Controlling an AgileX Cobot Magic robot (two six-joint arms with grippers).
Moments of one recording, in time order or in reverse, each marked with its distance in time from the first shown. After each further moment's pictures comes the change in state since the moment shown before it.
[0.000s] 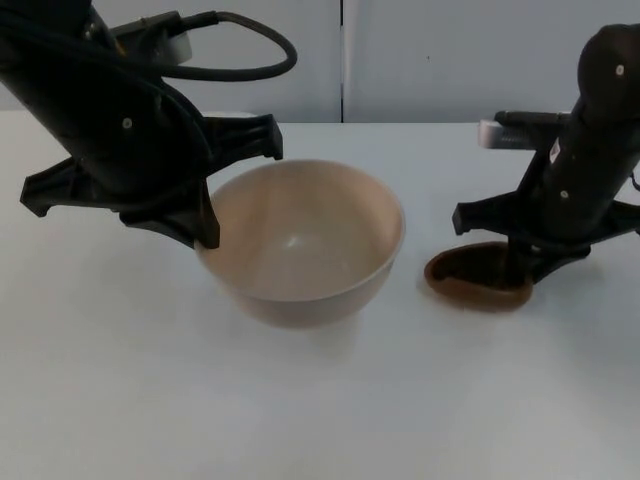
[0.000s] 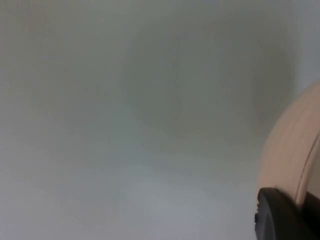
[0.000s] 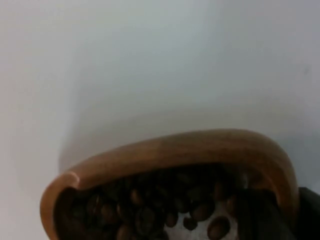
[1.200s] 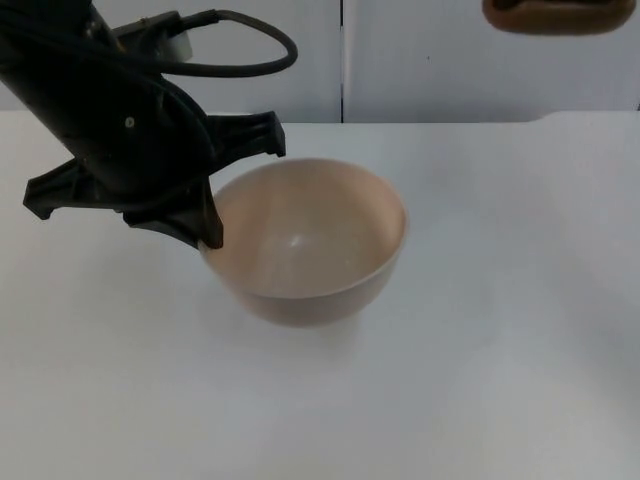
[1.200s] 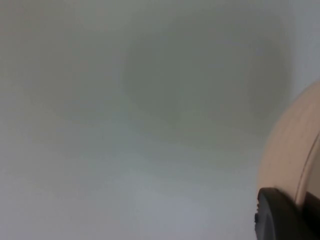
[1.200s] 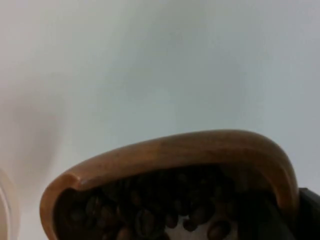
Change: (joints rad) right arm 0.054 -0.326 -0.467 -0.134 0.605 -0.169; left arm 0.000 0.000 0.000 -0.022 0.000 0.000
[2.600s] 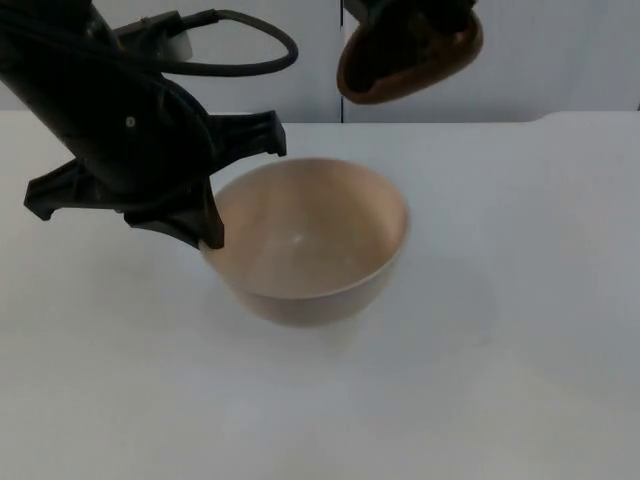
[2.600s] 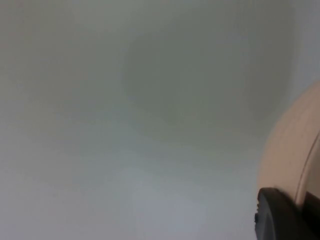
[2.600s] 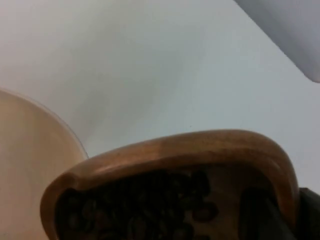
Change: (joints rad) right arm 0.389 0.102 -0.011 -0.399 -0.037 0.066; left arm 0.000 0.000 0.000 -0.009 0.000 0.000
